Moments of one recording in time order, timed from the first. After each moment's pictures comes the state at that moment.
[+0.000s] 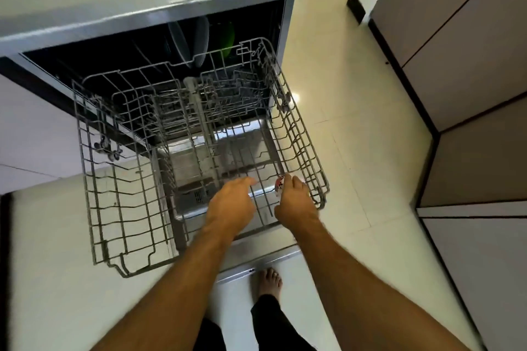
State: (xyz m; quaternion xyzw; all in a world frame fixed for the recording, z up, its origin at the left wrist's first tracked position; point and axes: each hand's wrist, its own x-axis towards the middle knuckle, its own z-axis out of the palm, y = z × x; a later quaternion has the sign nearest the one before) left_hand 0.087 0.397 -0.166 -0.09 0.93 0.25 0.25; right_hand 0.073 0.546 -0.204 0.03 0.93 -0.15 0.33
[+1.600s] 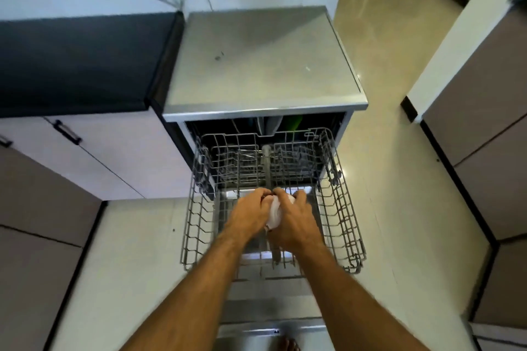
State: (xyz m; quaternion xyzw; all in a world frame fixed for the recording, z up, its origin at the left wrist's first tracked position) left_hand 0.093 0.318 -0.032 -0.21 0.89 0.38 0.10; right_hand 0.071 0.446 -0.056 -0.17 0.93 -0.25 0.19
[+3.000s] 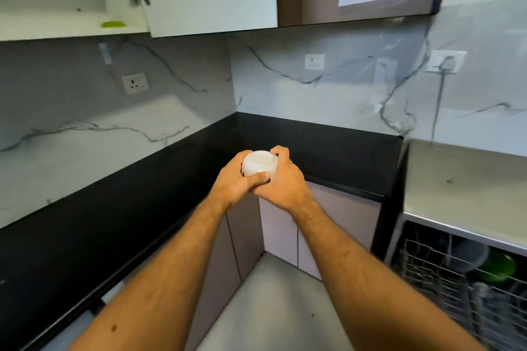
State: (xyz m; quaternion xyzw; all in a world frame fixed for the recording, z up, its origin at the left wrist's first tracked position) left_hand 0.451 -0.120 0.253 -0.29 0.81 0.40 -0.30; right_hand 0.329 -0.032 0.240 -0.52 0.71 -0.47 0.07
